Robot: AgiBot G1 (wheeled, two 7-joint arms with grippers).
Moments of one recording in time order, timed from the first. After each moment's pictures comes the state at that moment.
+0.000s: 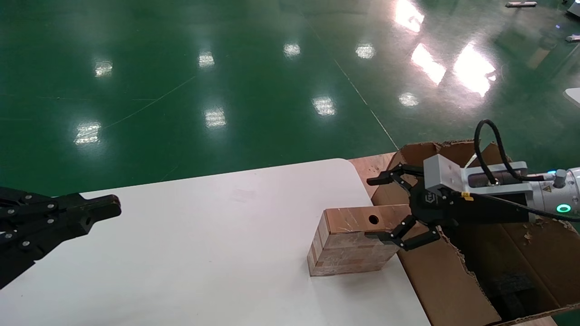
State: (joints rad) left arm -1.09 0.57 0.37 -1.24 0.65 1.44 -0.13; right arm 1.45 -0.49 -0.80 0.57 -1.00 -1.59 -0.36
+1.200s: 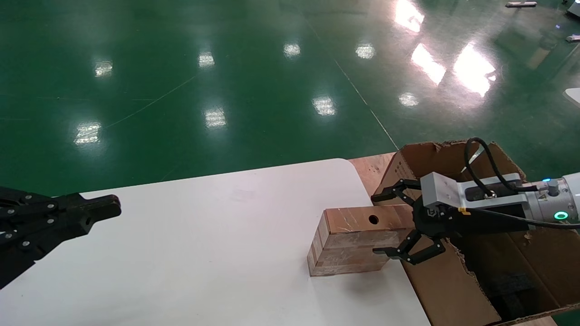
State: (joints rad) left arm -1.09 0.57 0.37 -1.24 0.65 1.44 -0.13; right arm 1.54 -0.50 -1.03 0.49 -0.96 -1.59 -0.44
